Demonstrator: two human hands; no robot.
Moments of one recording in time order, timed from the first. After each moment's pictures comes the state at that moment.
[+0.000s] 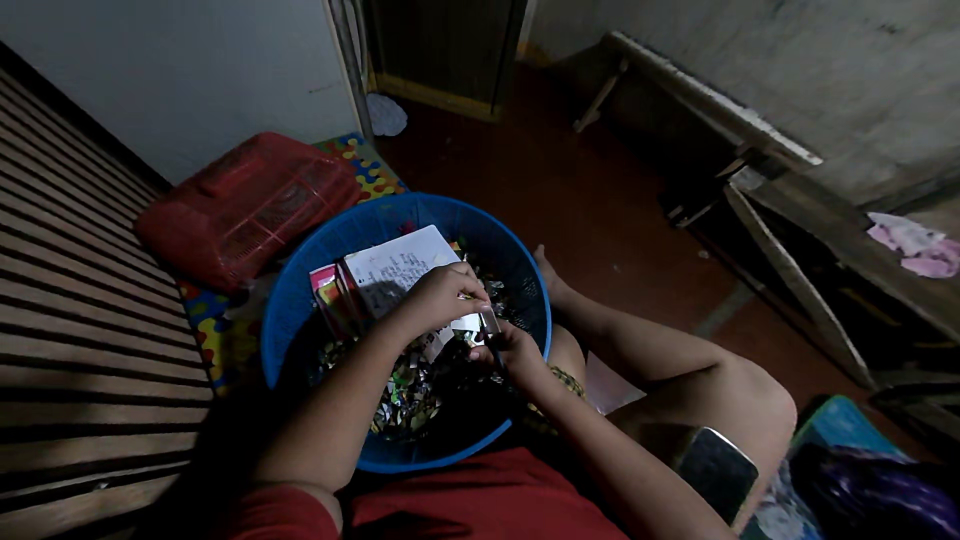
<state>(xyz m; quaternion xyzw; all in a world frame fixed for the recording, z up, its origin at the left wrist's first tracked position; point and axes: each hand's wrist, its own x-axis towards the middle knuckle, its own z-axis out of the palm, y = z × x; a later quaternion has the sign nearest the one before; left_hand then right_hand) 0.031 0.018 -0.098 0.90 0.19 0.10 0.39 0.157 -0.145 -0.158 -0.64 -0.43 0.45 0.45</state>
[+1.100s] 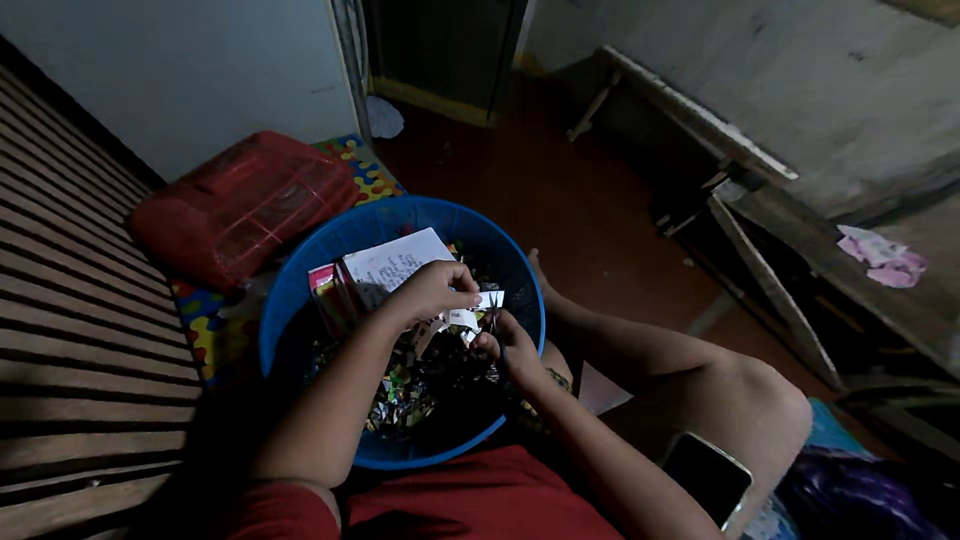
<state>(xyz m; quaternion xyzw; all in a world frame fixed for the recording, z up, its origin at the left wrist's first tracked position) 0.025 0.023 -0.089 0.77 0.26 0.08 0.58 0.154 -0.143 -0.158 -0.60 -0.42 0.43 0.53</state>
